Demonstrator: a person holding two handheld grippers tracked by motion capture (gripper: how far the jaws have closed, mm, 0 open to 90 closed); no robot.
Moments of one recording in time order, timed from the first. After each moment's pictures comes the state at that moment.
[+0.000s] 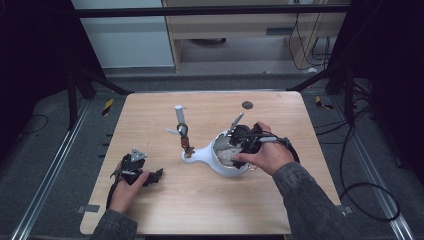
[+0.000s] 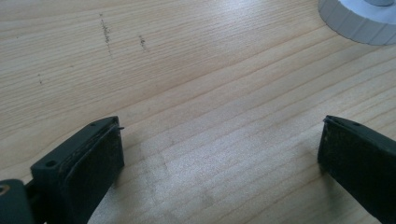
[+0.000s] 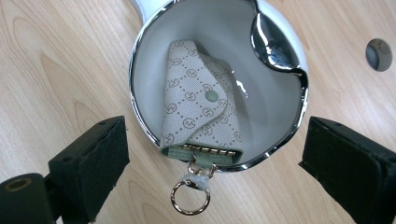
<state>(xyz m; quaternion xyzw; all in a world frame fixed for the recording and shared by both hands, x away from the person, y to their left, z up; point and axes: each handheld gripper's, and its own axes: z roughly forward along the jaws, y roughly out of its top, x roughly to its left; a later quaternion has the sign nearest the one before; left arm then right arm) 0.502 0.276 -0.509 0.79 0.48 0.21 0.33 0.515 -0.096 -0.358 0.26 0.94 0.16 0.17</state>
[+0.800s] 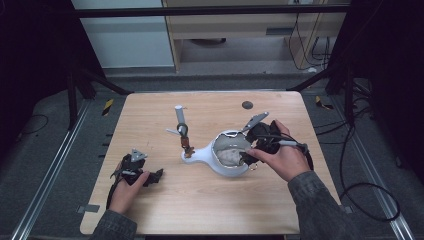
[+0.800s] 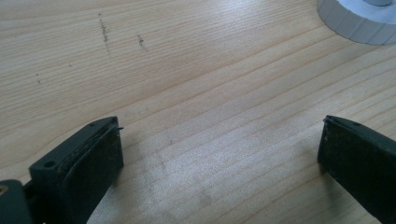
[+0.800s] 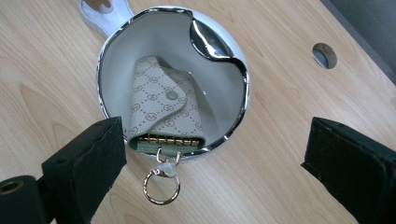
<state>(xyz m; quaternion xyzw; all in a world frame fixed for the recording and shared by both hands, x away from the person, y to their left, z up) 0.501 0.275 -0.508 0.79 0.48 0.21 0.32 0.504 -0.135 -0.347 0.30 0.90 0.23 0.22</state>
